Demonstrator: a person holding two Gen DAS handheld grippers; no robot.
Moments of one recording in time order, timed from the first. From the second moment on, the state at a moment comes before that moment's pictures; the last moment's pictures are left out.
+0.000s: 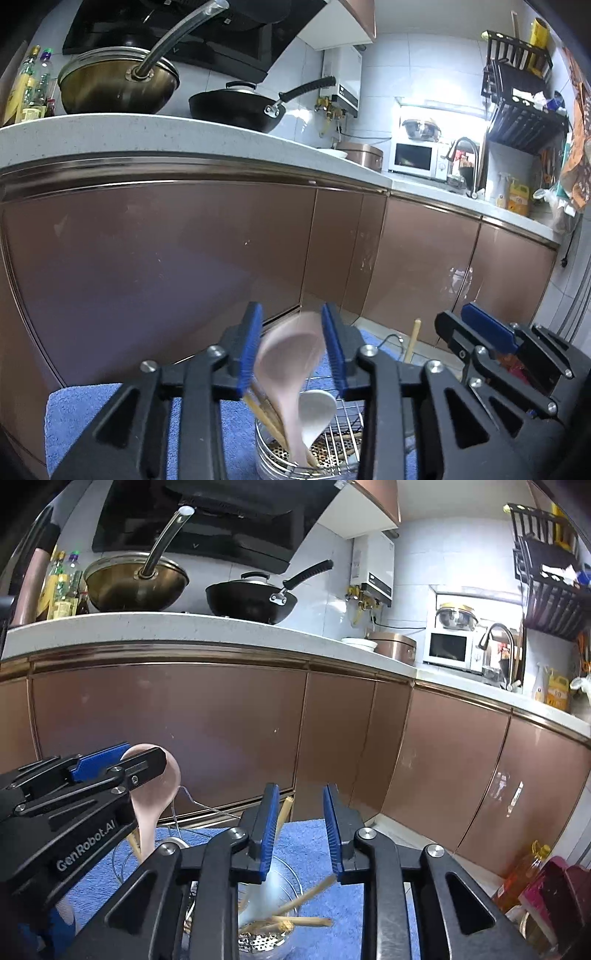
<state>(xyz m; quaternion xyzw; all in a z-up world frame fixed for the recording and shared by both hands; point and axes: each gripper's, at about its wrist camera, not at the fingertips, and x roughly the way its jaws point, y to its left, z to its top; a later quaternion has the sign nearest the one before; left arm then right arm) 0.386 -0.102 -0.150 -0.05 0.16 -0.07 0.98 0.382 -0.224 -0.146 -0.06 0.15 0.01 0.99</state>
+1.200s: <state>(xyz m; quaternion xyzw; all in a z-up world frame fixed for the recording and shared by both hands) 0.247 -0.042 -0.080 -0.06 0.13 -0.05 0.99 0.241 -0.243 -0.091 0.00 0.14 -0.01 0.99</state>
